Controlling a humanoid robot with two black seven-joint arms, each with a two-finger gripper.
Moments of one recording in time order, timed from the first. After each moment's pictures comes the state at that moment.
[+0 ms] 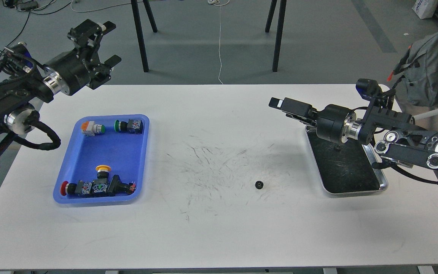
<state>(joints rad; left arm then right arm) -1.01 0.53 -0.25 -0.64 0.29 -0.44 -0.49 1.23 -0.57 -0.36 1.14 -0.82 0.00 0.49</state>
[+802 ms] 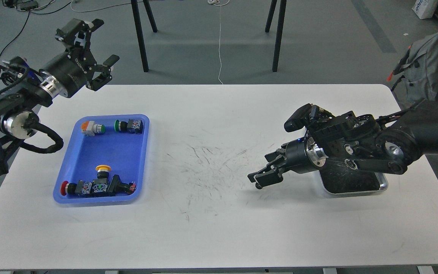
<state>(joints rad) -0.98 0.52 -0.29 -0.63 0.14 -0.49 -0.48 1.52 -0.25 -0.89 1.12 -1.09 0.00 0.49</state>
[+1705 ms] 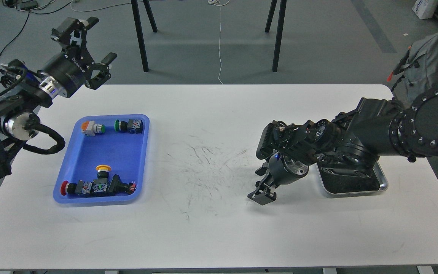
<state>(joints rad) -0.96 0.52 -0.32 -0.63 0.11 -0.49 -0.49 1.51 0.00 -1.06 0.97 -1.19 0.00 0.49</state>
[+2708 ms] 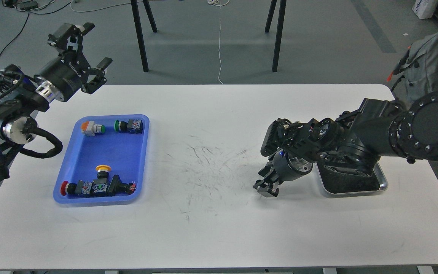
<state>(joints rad) -0.94 0.51 -0.31 -0.60 0.12 -0.49 -0.49 1.49 0.00 -1.08 0.91 -1.18 0.00 0.49</state>
